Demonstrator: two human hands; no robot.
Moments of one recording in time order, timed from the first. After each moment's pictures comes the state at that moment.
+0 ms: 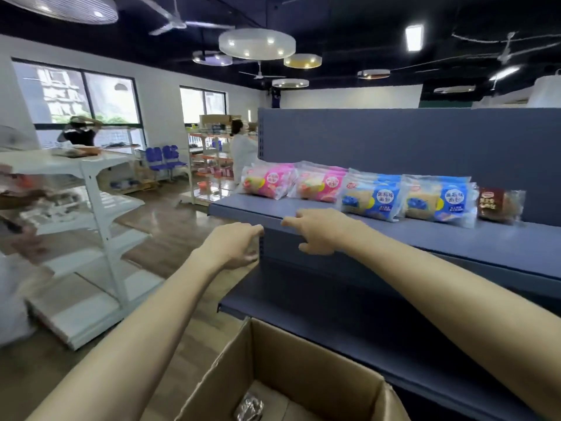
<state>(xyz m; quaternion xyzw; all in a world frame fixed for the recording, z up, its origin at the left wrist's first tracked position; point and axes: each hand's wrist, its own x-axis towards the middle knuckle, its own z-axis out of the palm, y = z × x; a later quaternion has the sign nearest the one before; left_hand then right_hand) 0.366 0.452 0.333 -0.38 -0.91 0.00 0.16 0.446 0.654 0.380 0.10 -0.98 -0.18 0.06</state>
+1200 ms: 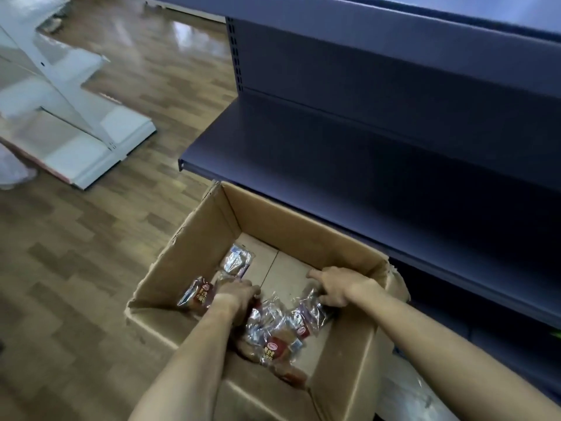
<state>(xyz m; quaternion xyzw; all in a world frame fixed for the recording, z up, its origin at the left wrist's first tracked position) 0.421 0.496 -0.086 -0.31 -0.84 0.17 -0.41 0.487 0.733 -0.036 0.03 -0.91 0.09 -0.40</state>
